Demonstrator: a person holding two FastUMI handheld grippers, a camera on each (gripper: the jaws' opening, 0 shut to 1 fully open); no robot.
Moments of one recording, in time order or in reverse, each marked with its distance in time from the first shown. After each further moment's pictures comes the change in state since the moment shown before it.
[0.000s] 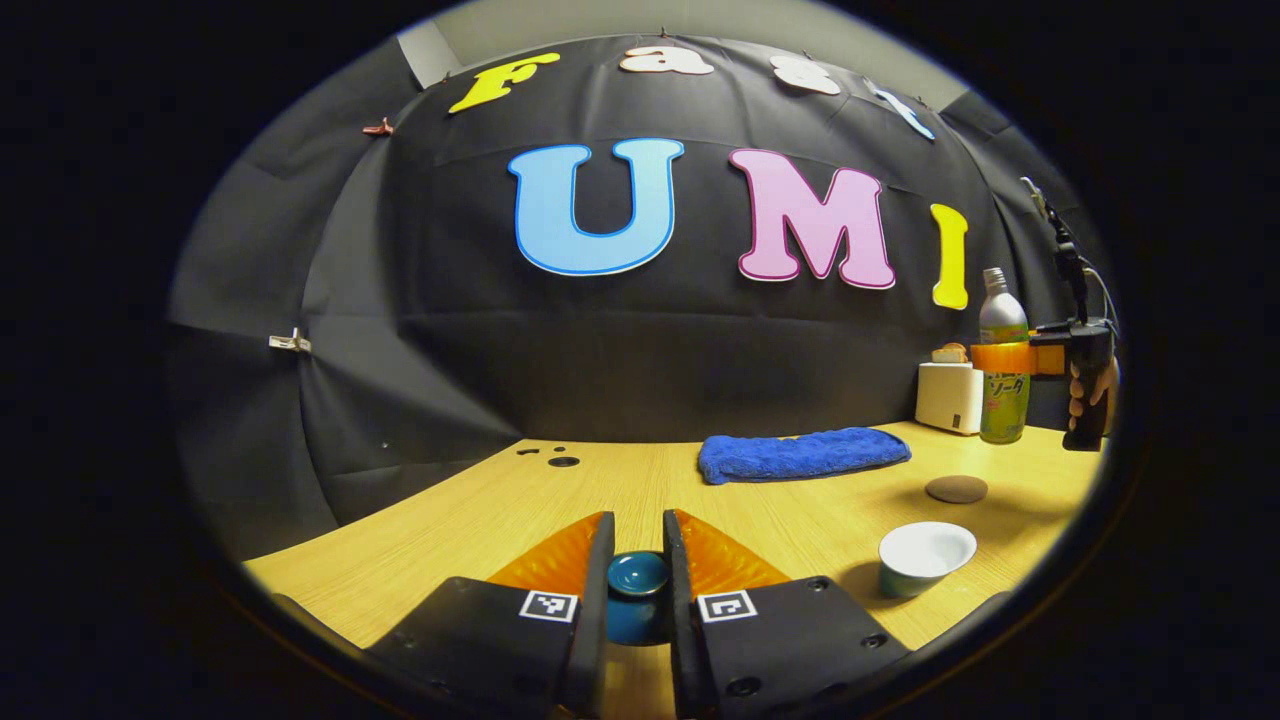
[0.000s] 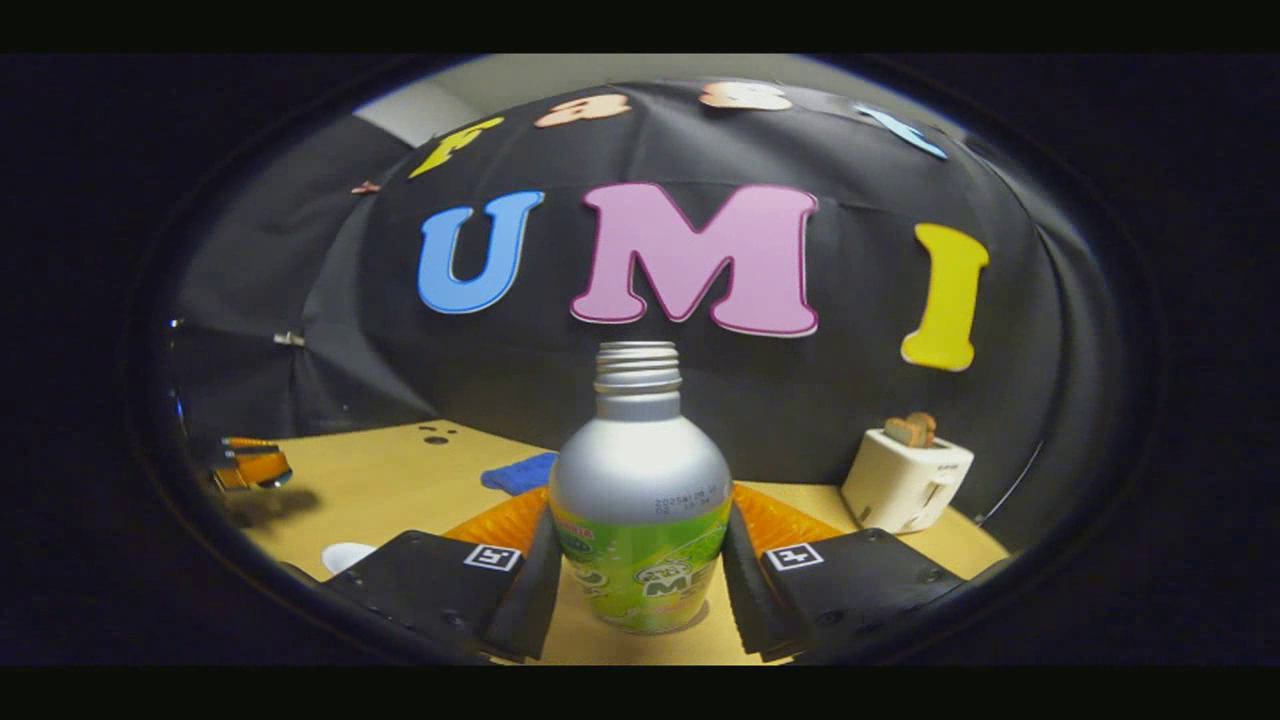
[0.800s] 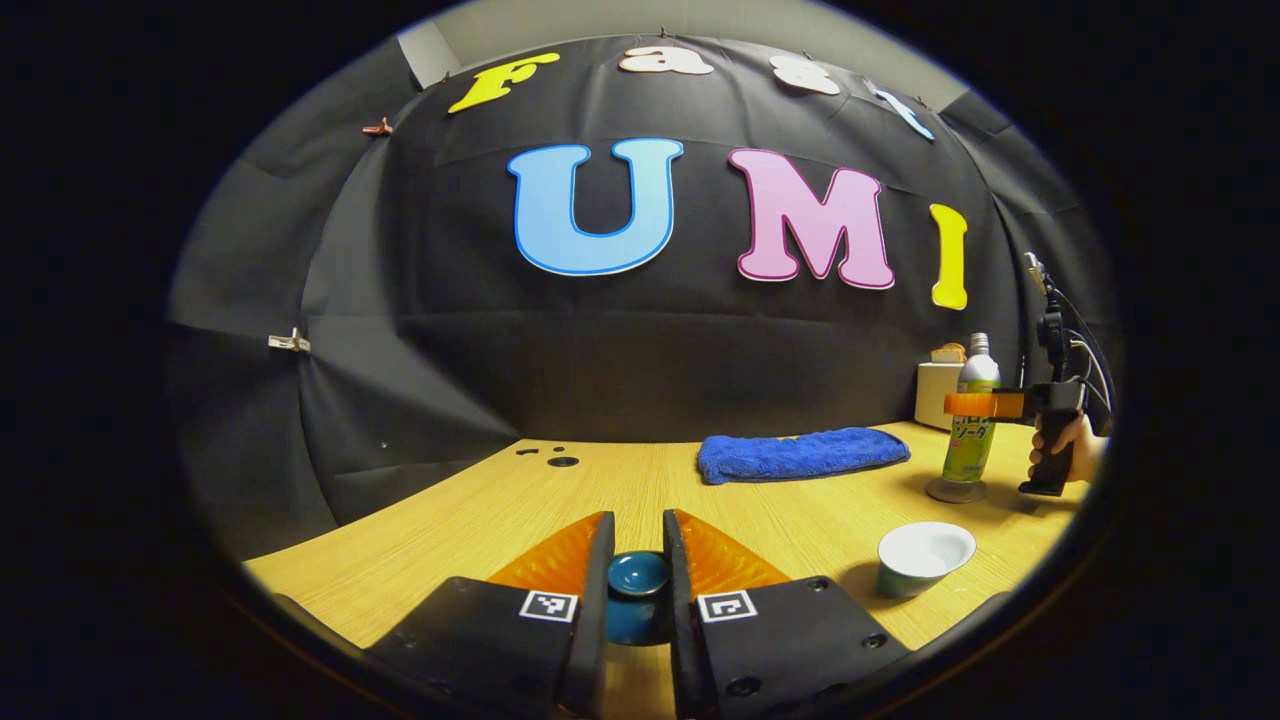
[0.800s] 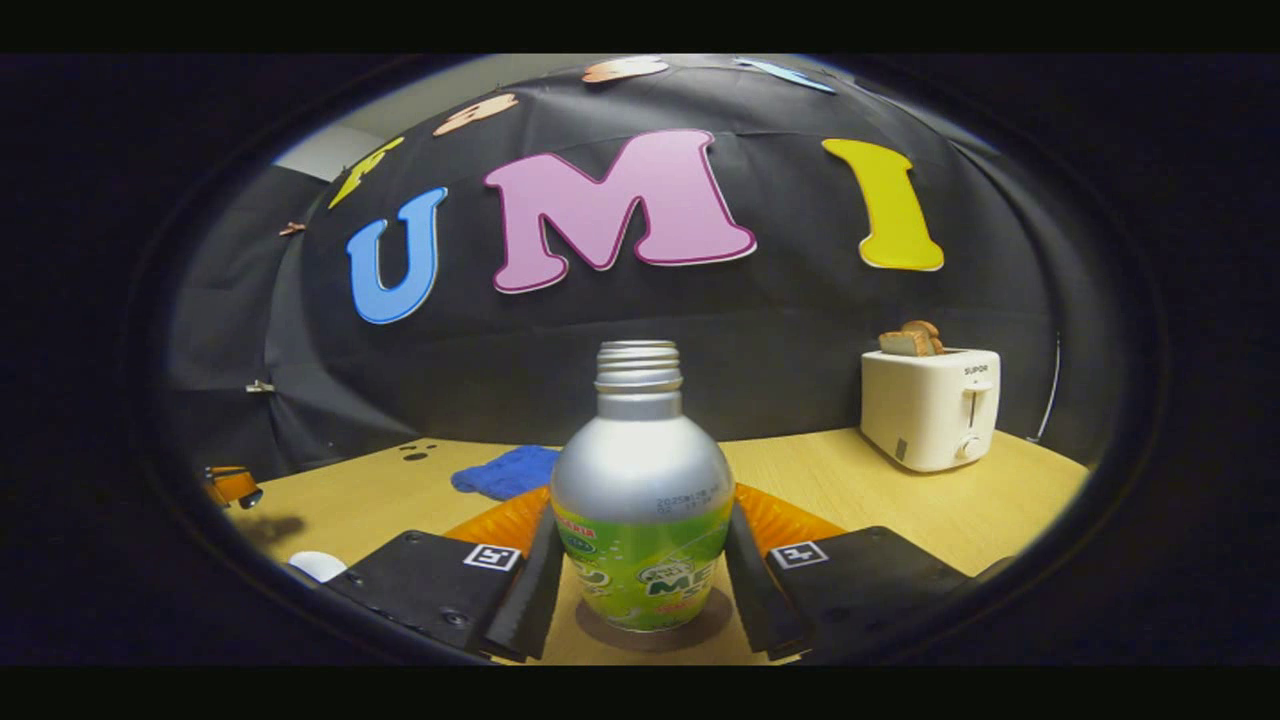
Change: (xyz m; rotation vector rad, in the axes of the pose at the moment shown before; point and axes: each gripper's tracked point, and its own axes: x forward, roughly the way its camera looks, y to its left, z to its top) left arm -0.001 0.000 0.000 0.000 -0.001 -0.003; right arm 0.042 -0.037 -0.072 0.141 0.029 -0.058
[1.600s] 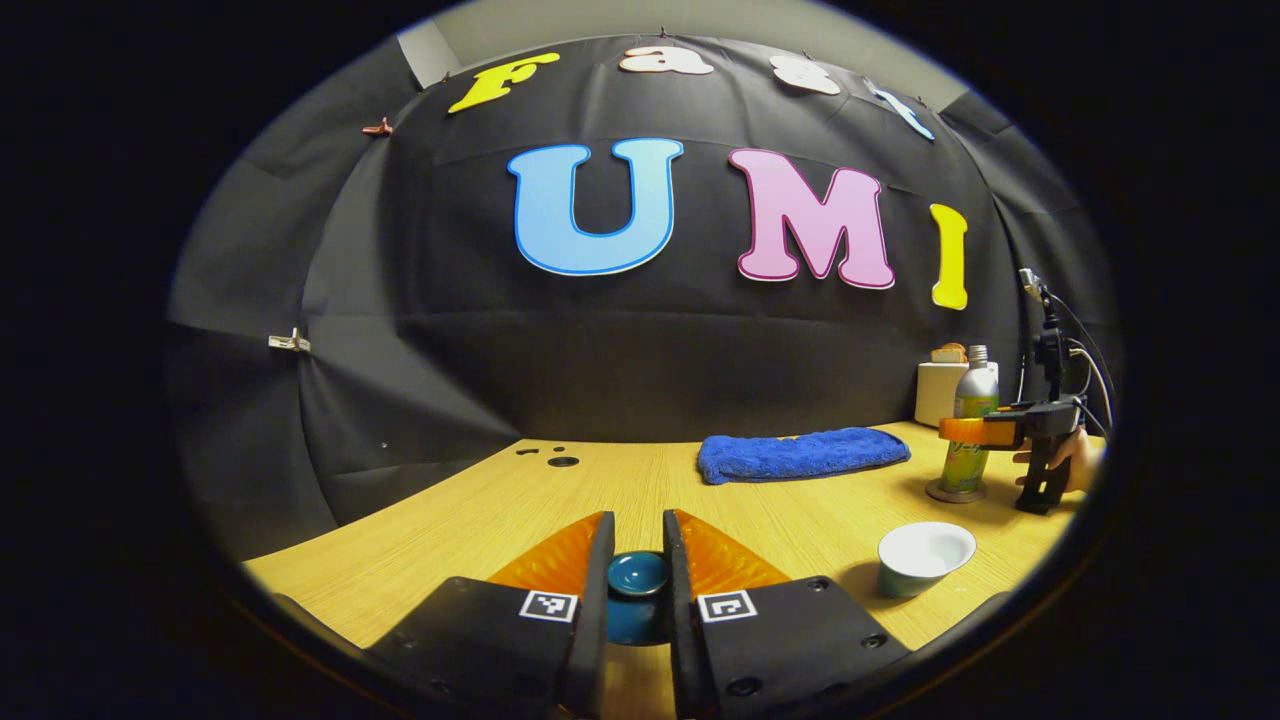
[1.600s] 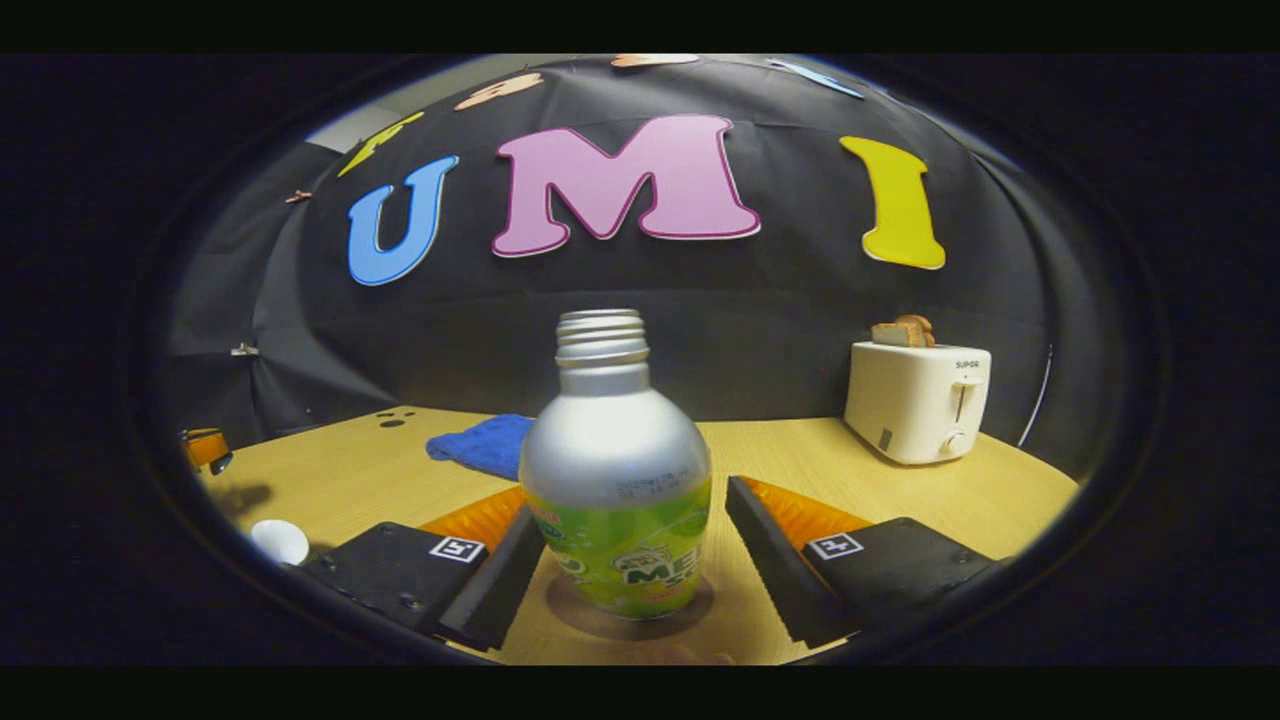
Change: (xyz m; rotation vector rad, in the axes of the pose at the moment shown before) left arm 0.000 0.000 0.000 0.000 0.001 0.000; right arm -0.005 -0.012 -0.021 -0.066 0.065 -0.053
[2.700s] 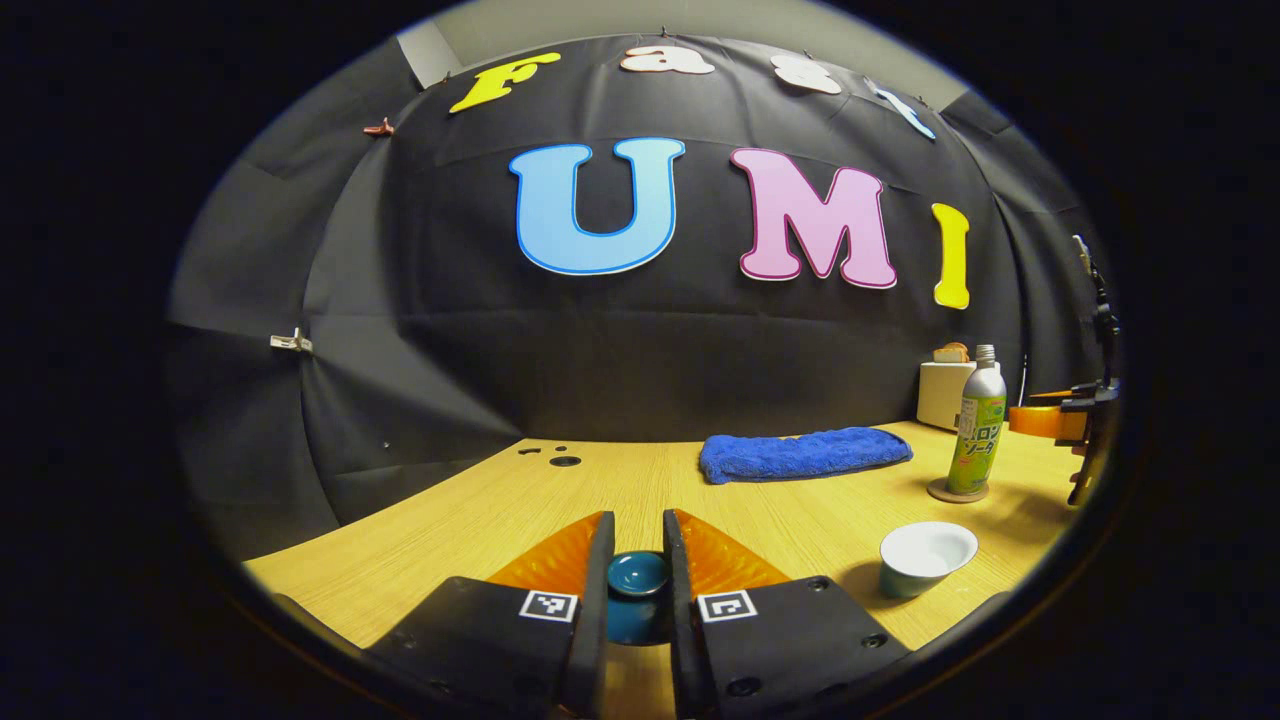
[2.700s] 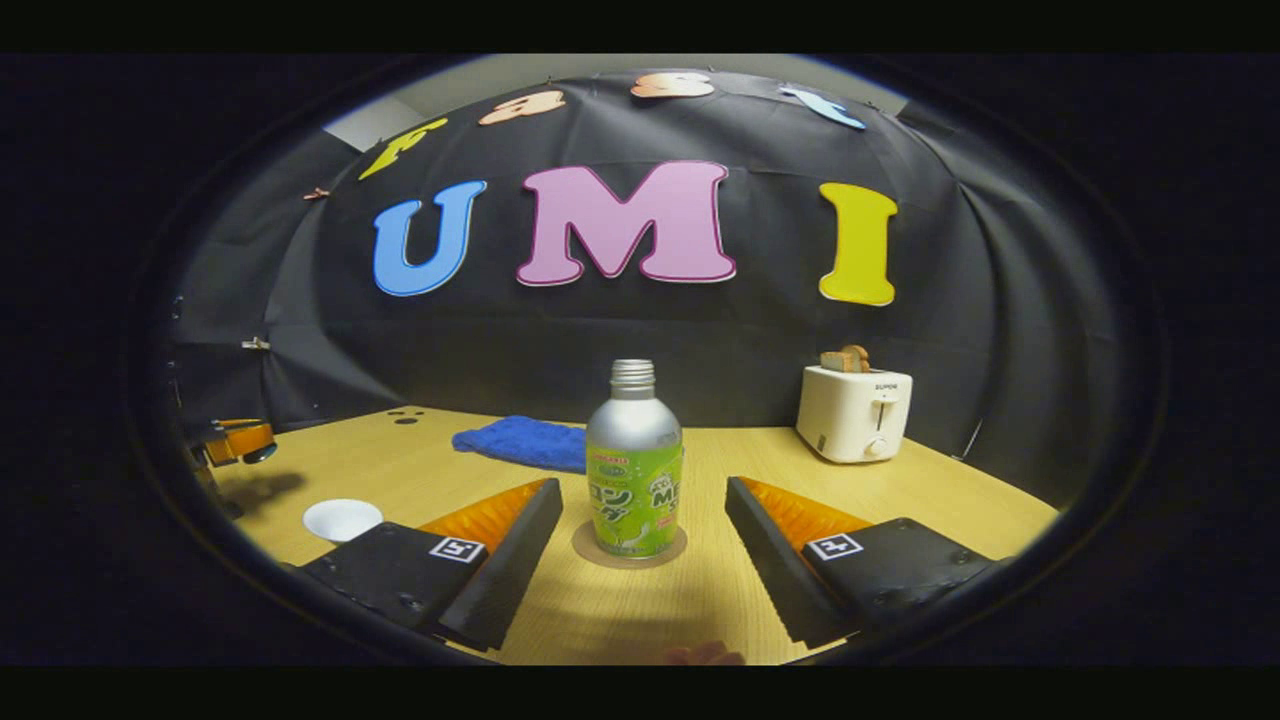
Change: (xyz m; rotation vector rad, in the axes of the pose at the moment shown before) left arm -0.001 0.001 0.001 0.000 0.002 0.006; right arm -0.121 0.011 0.016 -0.041 -0.054 -0.044
